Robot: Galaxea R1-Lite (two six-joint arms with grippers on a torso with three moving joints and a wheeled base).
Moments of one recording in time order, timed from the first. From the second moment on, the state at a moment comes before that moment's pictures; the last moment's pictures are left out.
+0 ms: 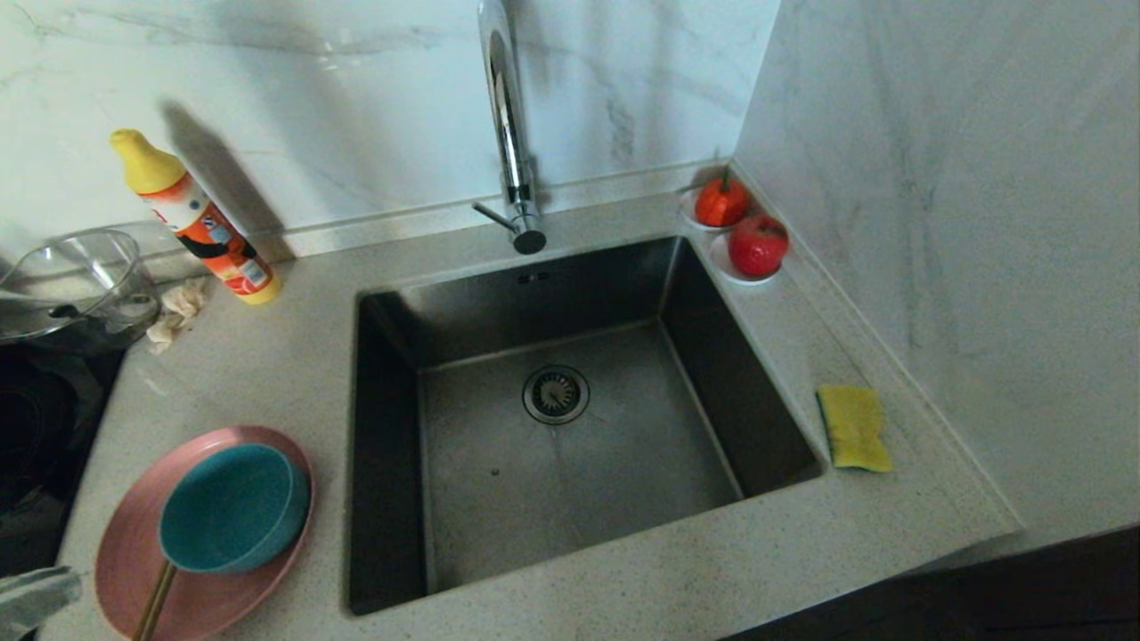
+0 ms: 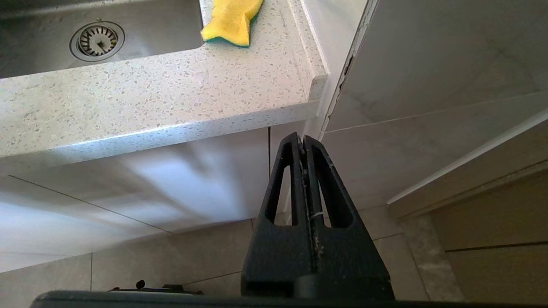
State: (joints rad) left arm 0.02 0.72 -0.68 0.41 -0.14 -0.06; right arm -0.01 0.00 -0.01 0.02 -0.01 0.01
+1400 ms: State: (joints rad) left arm -0.22 1.69 -1.36 0.04 -0.30 -0.73; right arm -0.01 0.00 -0.01 0.02 -0.01 0.01
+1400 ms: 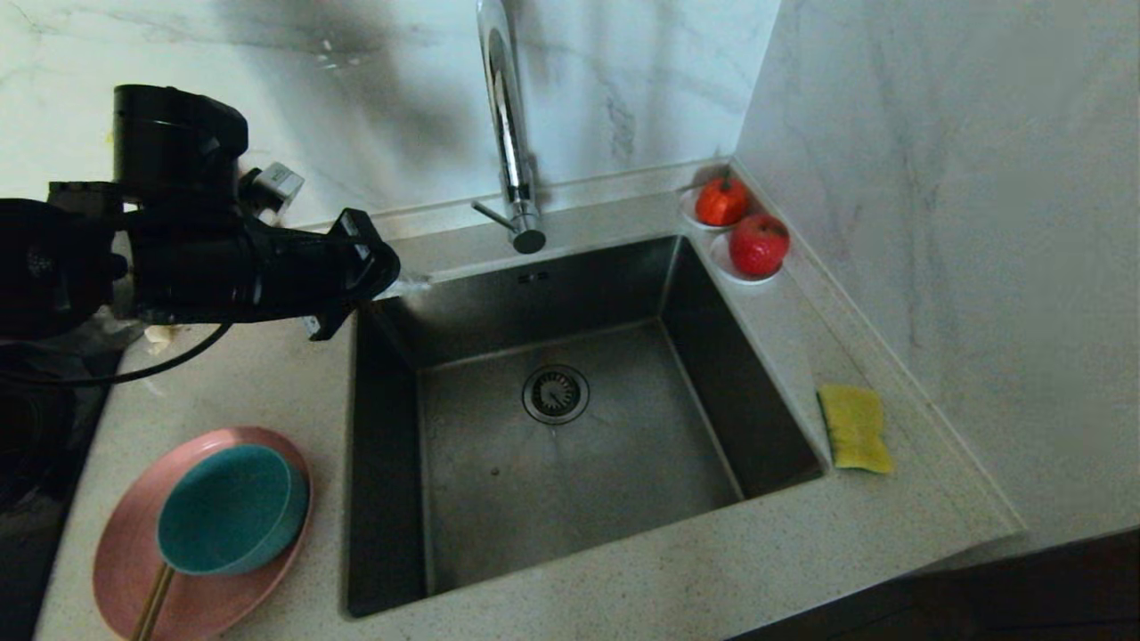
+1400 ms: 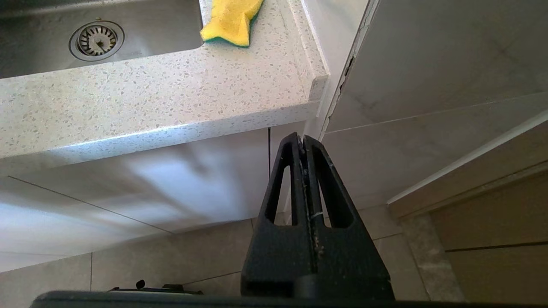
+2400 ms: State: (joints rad) left arm -0.22 1.91 -1.48 -0.30 -0.25 -0.79; right arm -0.01 0.00 -0.01 0.02 -0.01 0.01
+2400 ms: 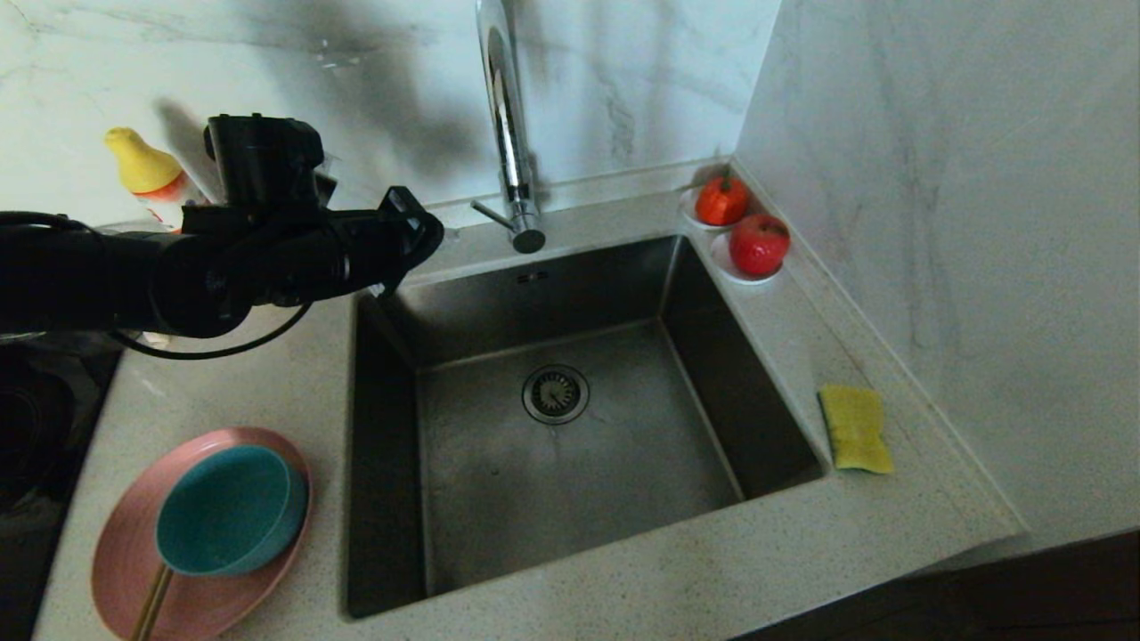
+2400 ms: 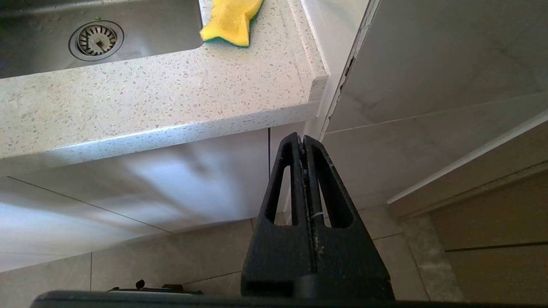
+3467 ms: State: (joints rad) left arm -0.22 2.06 -1.69 -0.38 -0.24 -0.77; right arm -0.01 0.00 -0.01 0.02 -0.01 0.01
